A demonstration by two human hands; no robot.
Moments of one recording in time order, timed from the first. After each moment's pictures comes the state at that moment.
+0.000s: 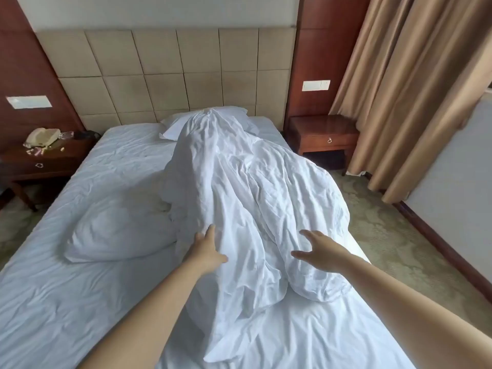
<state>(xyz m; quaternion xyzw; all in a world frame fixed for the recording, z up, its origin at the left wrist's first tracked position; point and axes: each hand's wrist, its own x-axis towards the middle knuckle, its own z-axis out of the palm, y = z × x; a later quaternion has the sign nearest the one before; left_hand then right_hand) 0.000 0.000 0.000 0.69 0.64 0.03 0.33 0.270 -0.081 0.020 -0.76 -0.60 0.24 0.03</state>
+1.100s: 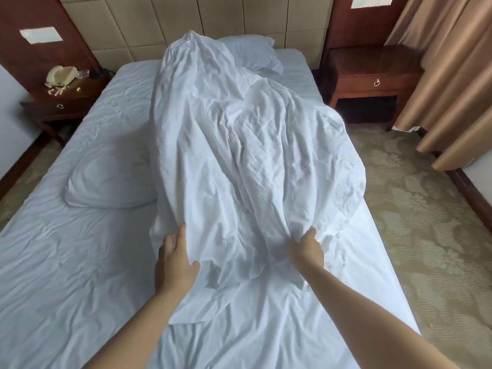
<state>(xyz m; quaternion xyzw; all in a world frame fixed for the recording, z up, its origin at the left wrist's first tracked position) 0.065 -0.052 -0.101 0.62 0.77 0.07 0.17 0.329 -0.040 -0.129 -0.85 -0.33 0.38 0.15</state>
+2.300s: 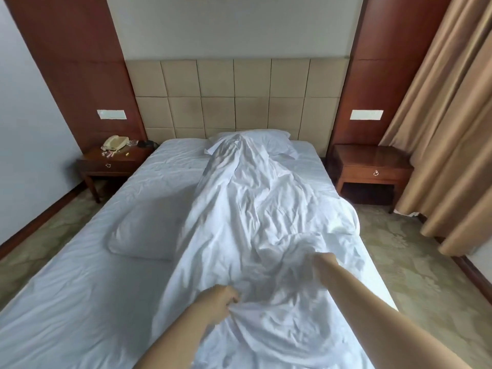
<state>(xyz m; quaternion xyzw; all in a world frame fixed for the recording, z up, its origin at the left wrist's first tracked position) 0.009 -0.045 -0.030 0.77 0.59 -0.06 0.25 0.269 -0.007 0.037 -0.81 -0.33 0.44 0.22</state>
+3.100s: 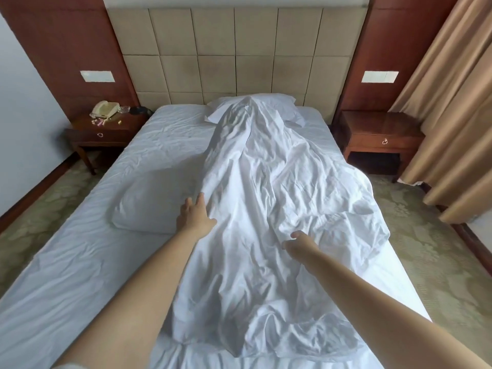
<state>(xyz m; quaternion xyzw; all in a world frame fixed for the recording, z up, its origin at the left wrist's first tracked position) -0.072 0.069 0.005 0.63 0.75 0.09 0.17 0.172 0.000 -0.005 -0.79 -0.44 0.41 0.15</state>
